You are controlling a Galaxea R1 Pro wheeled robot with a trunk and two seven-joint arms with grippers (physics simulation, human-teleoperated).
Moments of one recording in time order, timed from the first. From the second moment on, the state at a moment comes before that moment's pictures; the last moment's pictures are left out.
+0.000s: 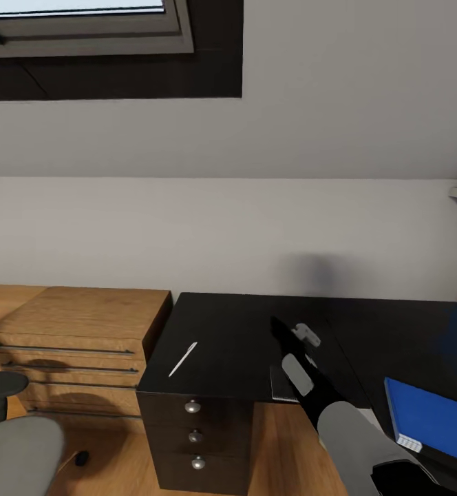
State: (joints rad) left arm -0.14 -0.04 -0.39 -0.44 0.36 -0.24 0.42; right arm -0.77 0.12 0.09 -0.51 -0.76 -0.21 -0.16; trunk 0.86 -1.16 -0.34
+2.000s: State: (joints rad) left arm -0.14 -0.04 -0.39 -0.44 0.36 -0.24 0.42; right arm -0.86 -0.02 0.10 -0.61 -0.28 0.23 -0.46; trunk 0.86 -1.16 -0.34
